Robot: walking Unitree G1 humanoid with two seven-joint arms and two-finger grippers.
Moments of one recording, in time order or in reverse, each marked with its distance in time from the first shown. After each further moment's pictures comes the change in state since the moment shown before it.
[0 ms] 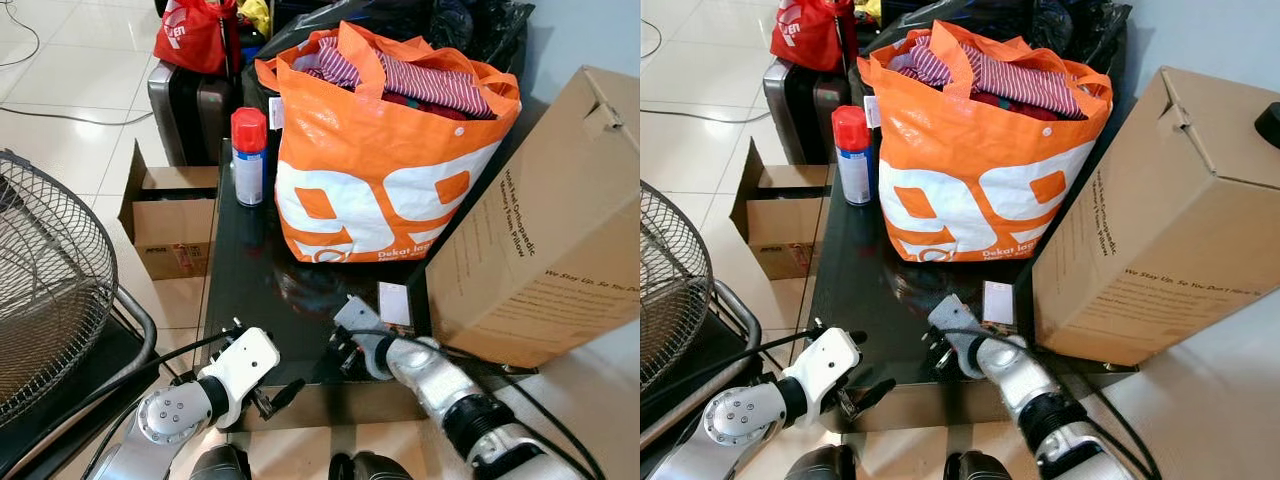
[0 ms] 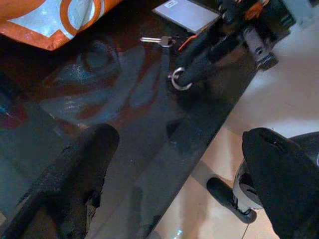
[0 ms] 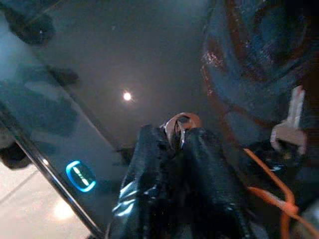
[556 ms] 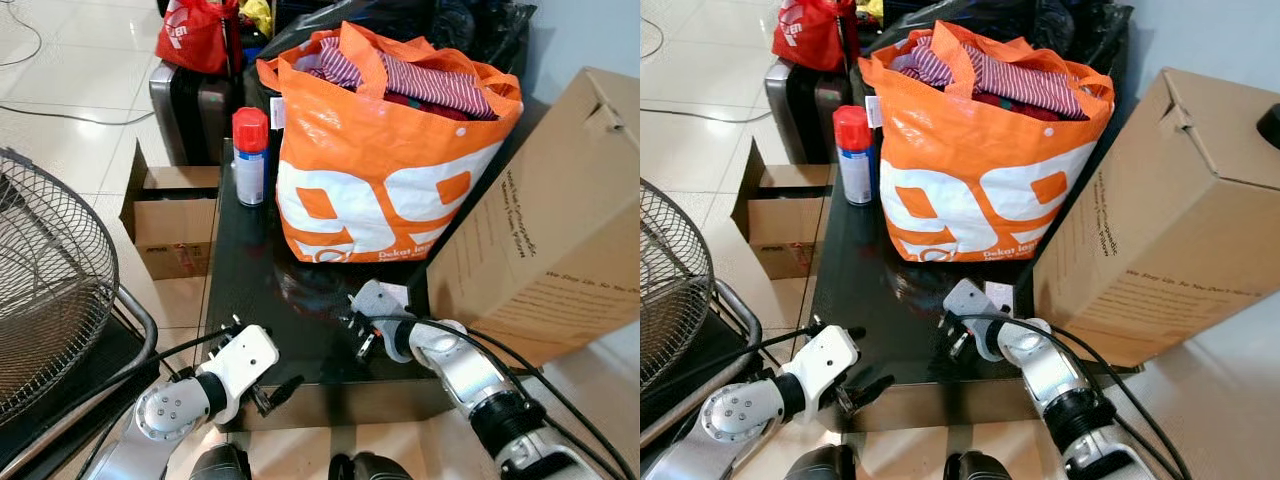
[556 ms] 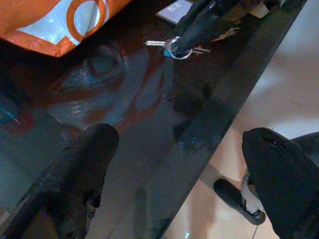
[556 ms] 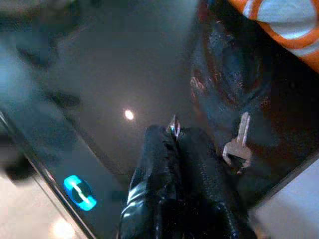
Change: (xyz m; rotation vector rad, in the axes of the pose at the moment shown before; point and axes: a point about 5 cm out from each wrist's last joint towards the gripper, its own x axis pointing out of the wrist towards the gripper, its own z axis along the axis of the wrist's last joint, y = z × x) left arm 0.001 0.006 0.000 0.032 -0.008 0.004; right arm -0.020 -0.015 0.015 0.077 -0.102 0.014
